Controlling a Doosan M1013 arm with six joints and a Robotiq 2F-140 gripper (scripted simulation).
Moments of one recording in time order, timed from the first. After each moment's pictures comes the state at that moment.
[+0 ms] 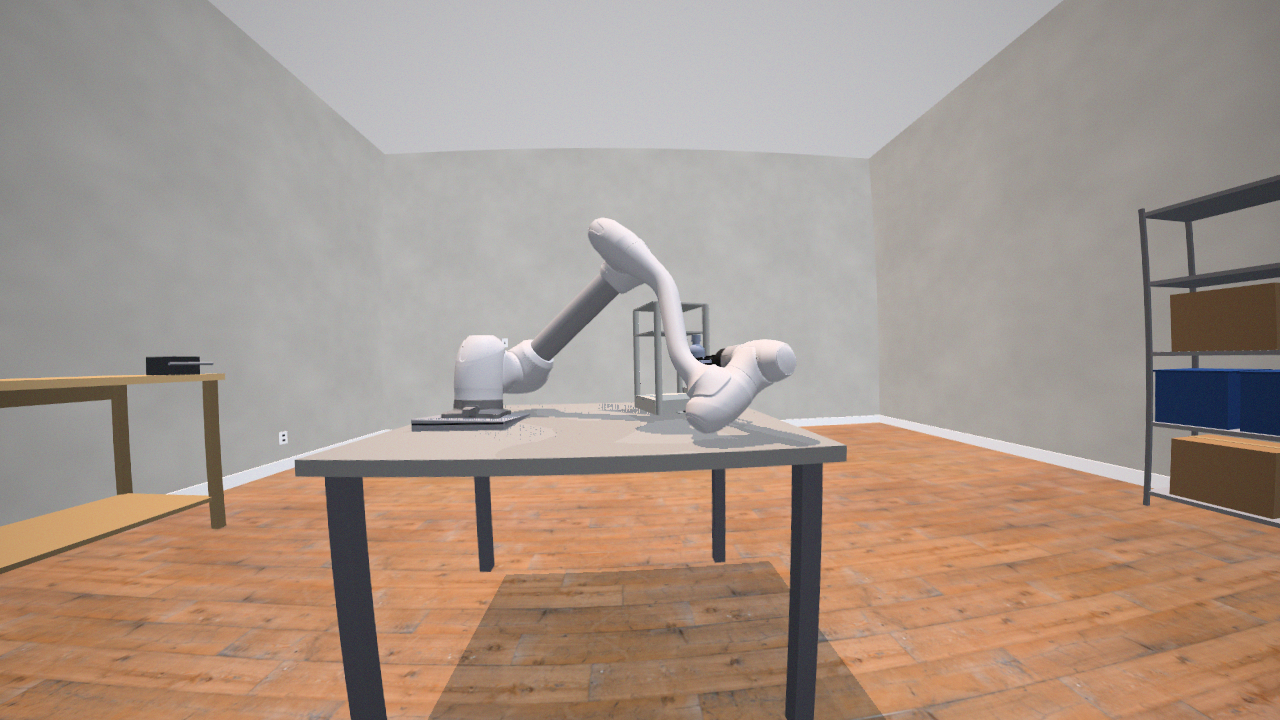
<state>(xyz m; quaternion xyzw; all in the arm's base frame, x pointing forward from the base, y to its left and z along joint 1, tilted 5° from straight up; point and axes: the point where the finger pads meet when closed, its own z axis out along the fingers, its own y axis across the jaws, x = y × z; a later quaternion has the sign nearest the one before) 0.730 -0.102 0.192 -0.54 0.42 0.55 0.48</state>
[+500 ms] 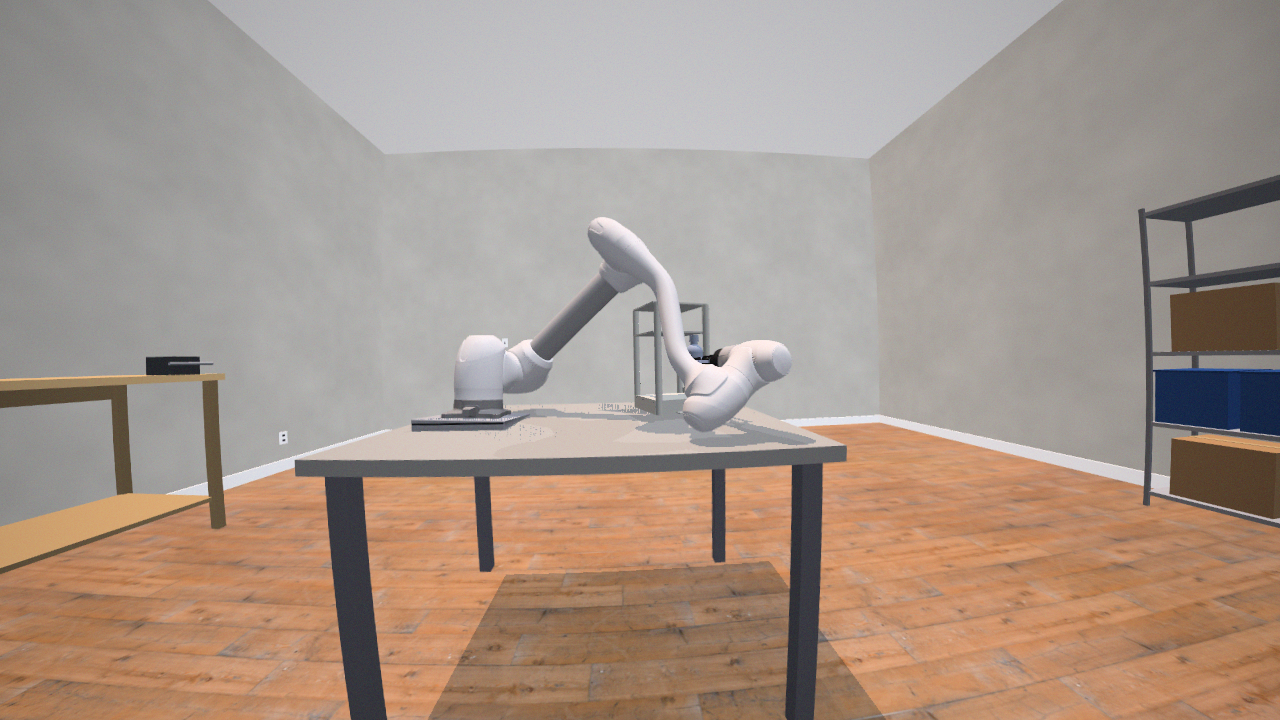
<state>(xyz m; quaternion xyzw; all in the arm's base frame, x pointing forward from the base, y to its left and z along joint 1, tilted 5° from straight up) 0.728 -0.089 0.193 -0.54 0.42 0.55 0.48</state>
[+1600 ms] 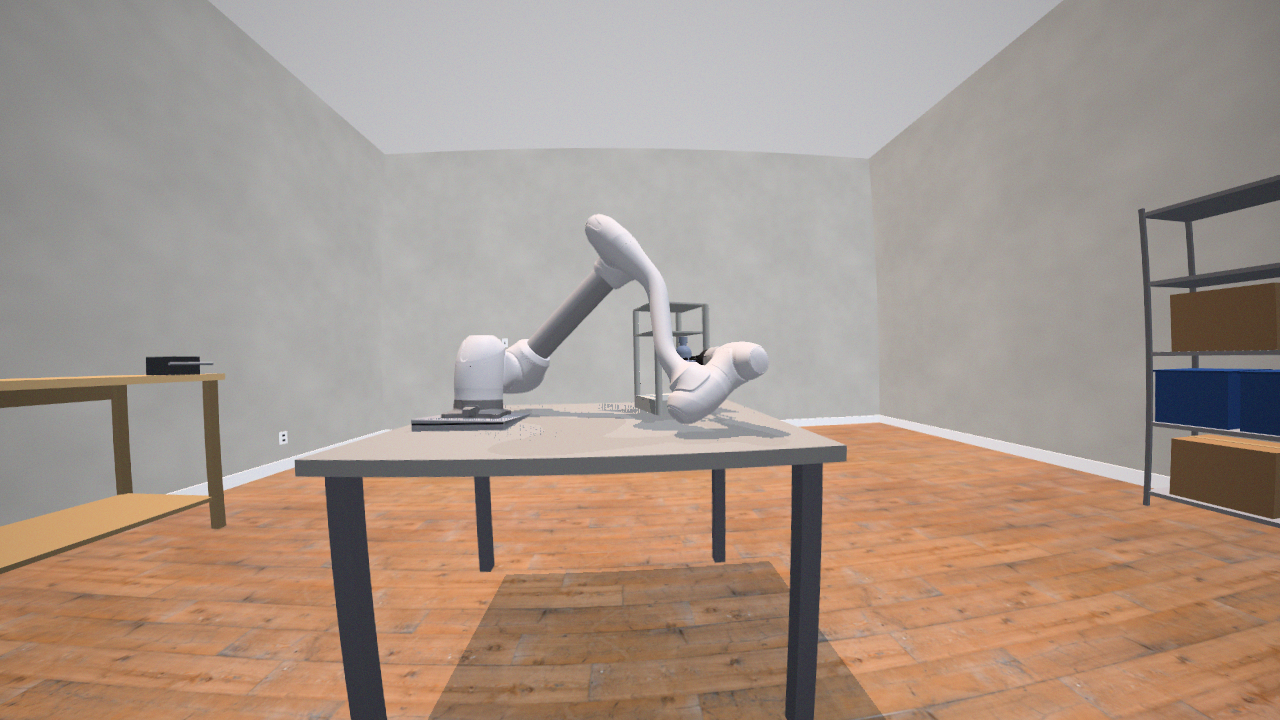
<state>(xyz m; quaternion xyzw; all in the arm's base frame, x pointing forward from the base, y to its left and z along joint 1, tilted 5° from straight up) 0.712 -0.011 0.198 -0.54 0.42 0.55 0.48</state>
